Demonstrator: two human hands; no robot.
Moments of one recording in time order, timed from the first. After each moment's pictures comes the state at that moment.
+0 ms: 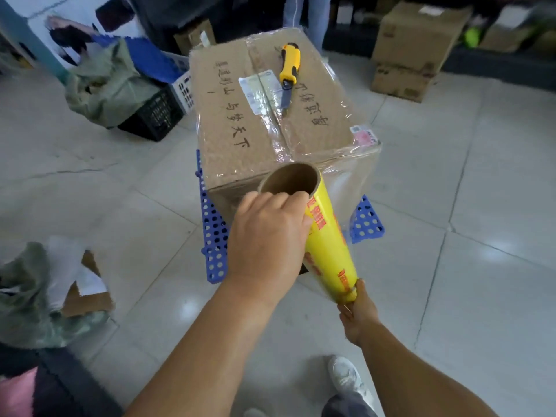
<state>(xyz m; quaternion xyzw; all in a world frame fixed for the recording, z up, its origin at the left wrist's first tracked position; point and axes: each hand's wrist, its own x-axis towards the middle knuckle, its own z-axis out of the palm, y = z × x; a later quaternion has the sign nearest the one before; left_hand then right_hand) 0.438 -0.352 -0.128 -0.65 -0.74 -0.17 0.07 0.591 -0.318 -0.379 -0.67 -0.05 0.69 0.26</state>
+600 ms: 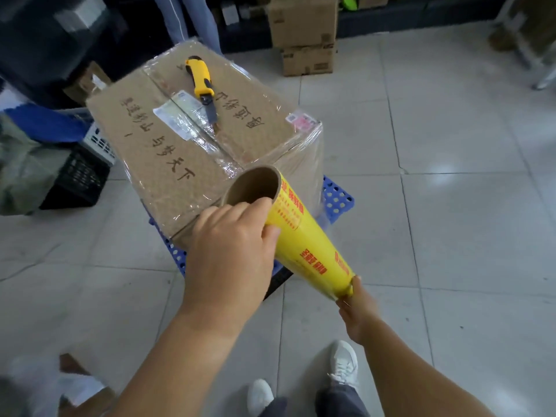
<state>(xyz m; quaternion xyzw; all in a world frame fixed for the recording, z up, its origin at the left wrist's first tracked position) 0.399 -0.345 -0.121 -0.75 -0.63 -0.17 0.02 0.564 -0.361 -0.397 -0.67 0.04 0.65 0.35</state>
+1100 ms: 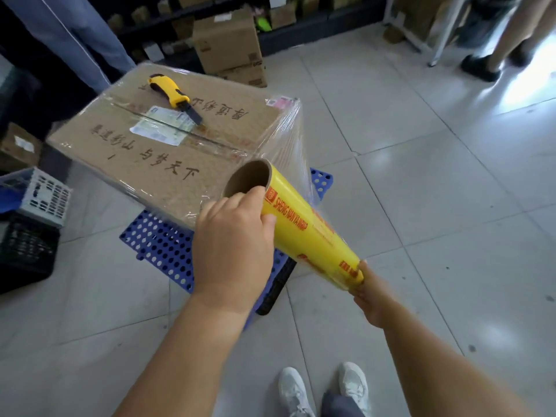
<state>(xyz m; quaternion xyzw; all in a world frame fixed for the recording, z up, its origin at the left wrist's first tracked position) 0.330 -0.366 -0.127 -0.83 -0.53 -0.20 0.00 0.515 -0.427 -0.388 -0.68 0.03 0.61 0.42</state>
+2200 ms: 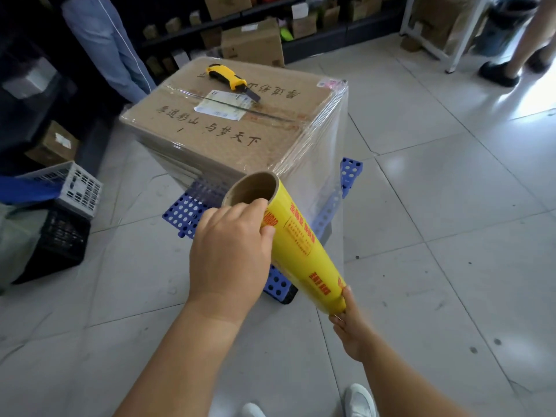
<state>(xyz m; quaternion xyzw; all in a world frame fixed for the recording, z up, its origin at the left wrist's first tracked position) 0.212 -0.427 -0.120 -0.83 -0.52 -0.18 0.04 0.354 -0.502 -0.396 -0.61 0.04 0.67 0.41</state>
